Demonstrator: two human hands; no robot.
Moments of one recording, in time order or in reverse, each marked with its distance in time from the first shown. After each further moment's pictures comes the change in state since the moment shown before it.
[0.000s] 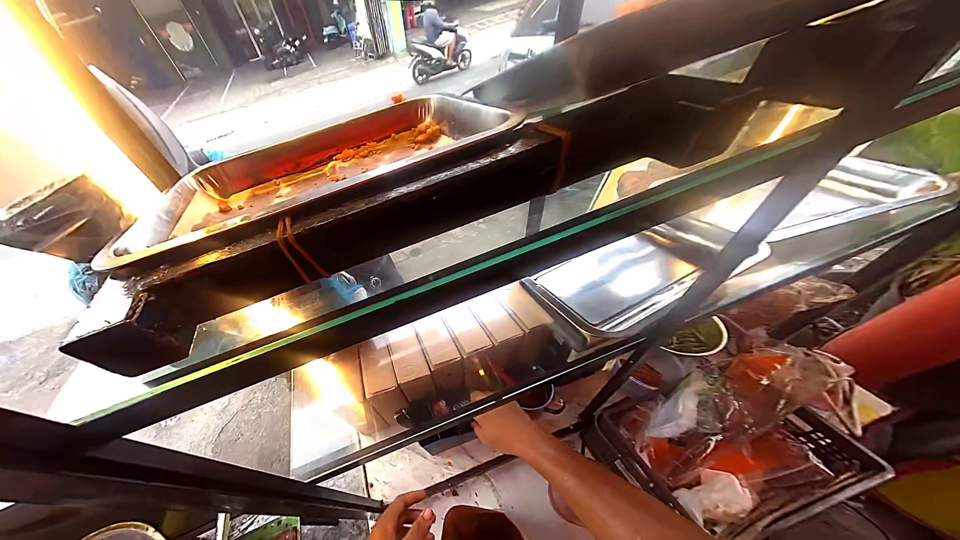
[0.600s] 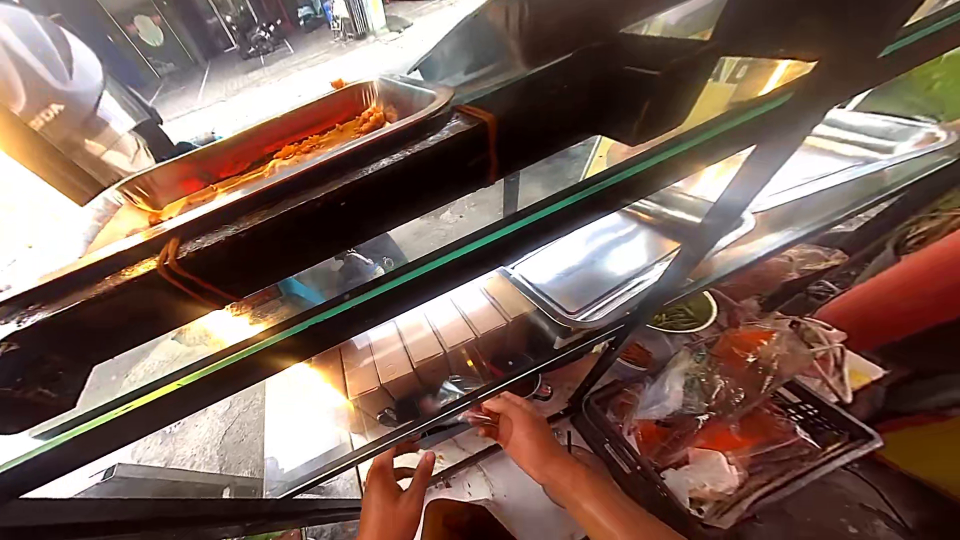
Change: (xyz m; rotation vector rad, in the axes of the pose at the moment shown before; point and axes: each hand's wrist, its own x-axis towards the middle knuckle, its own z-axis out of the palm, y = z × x) left_hand 0.033 0.064 0.028 0.183 0.304 0.455; right_hand -0.070 -0.002 -0.001 1.910 0.367 0.041
